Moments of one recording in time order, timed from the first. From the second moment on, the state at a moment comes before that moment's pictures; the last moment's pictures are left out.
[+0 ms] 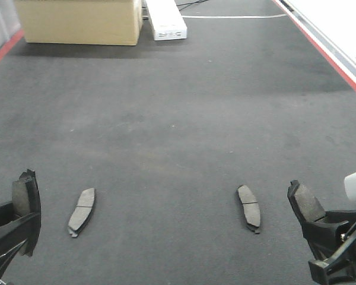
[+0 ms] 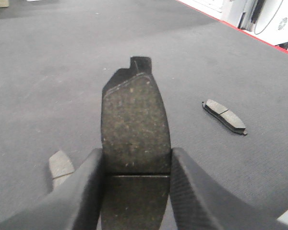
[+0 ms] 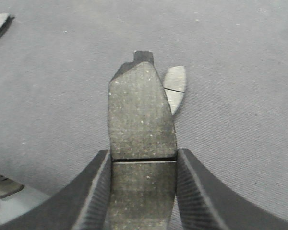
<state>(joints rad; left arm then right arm) -0.58 0.56 -0.41 0.21 0.28 -0.39 0.42 0.75 -0.61 -0.05 0.65 0.07</state>
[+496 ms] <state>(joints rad) -0.58 0.56 -0.41 0.21 0.28 -0.39 0.42 0.75 -0.61 -0.05 0.65 0.07</state>
